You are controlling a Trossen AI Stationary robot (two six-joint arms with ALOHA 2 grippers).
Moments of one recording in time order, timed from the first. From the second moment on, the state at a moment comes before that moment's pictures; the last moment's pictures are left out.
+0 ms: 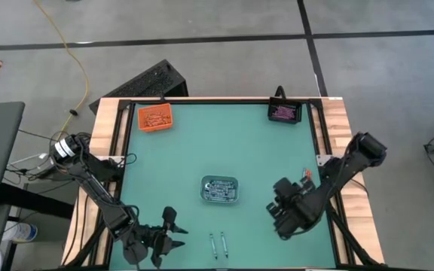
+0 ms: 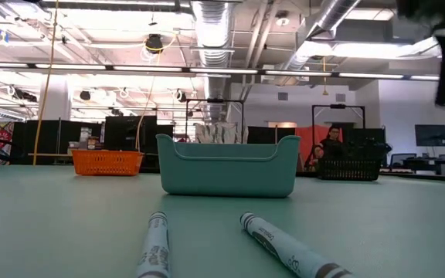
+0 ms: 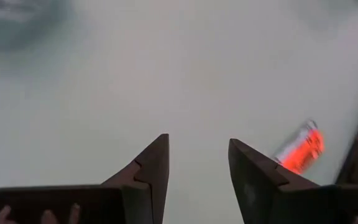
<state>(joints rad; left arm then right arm) -0.91 1.61 0.90 0.08 -0.70 -0.07 0.71 1.65 1.23 -1.39 0.45 1.67</state>
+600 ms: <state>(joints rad) -0.90 1.60 0.90 0.10 -0.70 -0.07 0.65 1.56 0.87 -1.29 0.24 1.97</state>
